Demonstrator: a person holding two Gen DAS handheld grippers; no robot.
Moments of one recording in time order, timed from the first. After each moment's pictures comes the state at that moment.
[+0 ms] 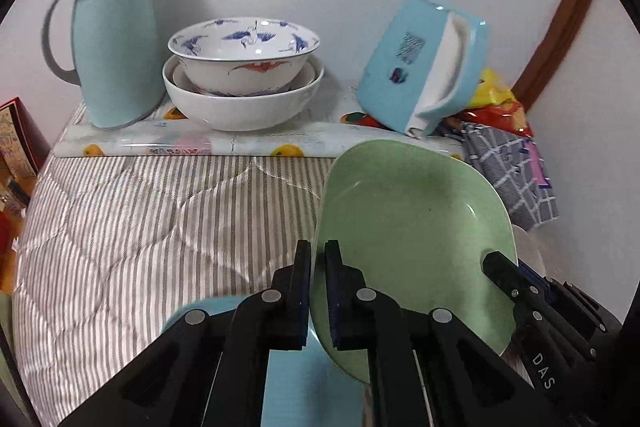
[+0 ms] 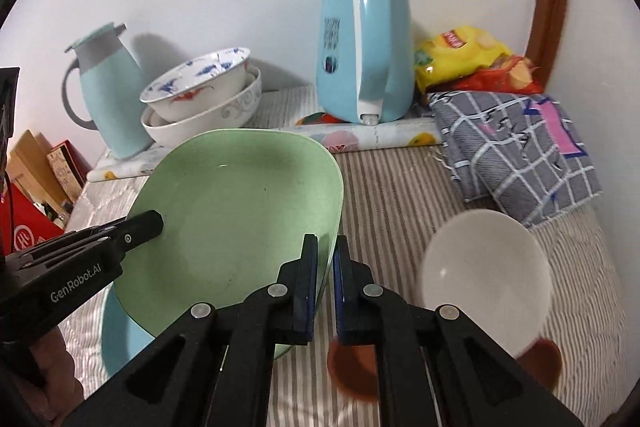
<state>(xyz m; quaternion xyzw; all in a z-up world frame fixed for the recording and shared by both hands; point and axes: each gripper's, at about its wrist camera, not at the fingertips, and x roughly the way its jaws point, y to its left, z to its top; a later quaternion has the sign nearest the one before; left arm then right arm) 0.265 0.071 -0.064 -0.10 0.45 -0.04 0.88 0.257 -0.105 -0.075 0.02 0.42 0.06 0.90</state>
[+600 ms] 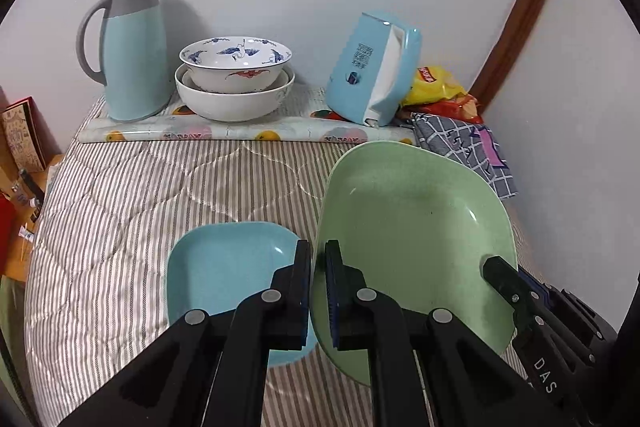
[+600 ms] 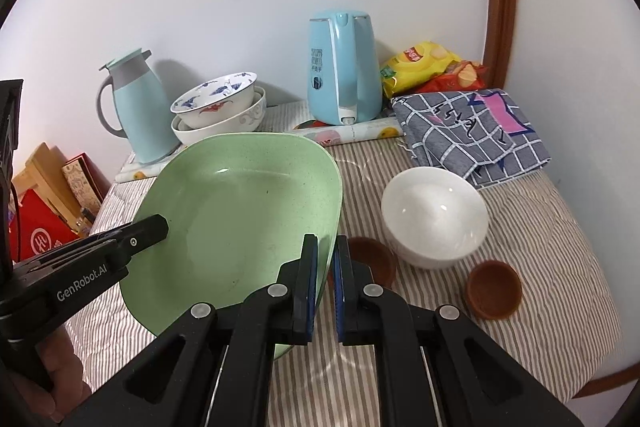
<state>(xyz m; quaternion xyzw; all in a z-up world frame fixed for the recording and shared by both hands) 0.177 0.063 -0.028 -0.10 0.43 -0.06 0.90 0.152 -0.118 -0.037 0.04 0.39 0.03 0.92</state>
